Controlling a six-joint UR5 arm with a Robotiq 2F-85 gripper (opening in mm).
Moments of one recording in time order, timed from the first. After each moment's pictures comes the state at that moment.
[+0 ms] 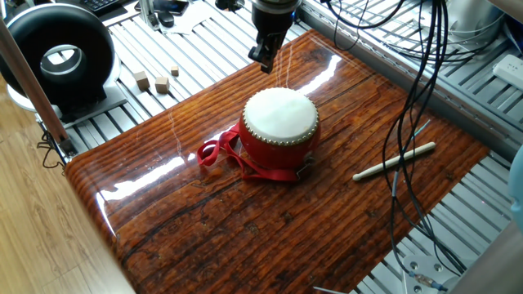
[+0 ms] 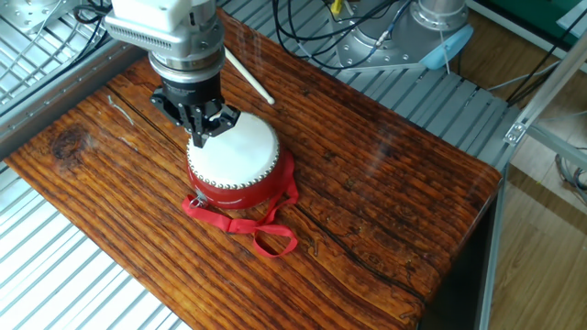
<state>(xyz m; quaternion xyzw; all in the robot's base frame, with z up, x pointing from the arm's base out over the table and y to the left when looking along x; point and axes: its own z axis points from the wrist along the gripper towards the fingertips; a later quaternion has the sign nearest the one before) 0.572 -0.002 0.183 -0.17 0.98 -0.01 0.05</state>
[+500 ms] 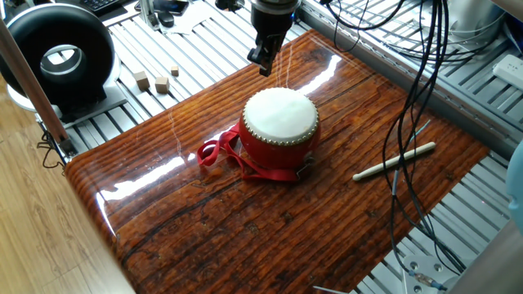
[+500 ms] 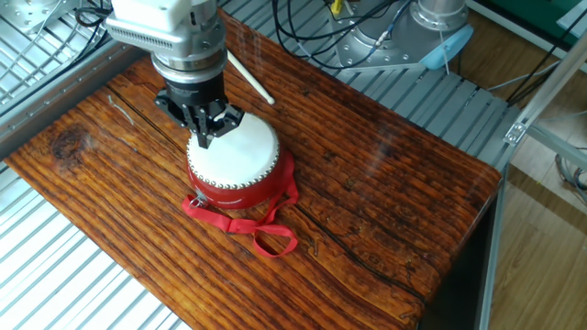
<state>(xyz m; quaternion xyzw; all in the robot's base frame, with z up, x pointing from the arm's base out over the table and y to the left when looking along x) 0.567 0.001 0.182 -0.18 0.98 -0.01 0.04</state>
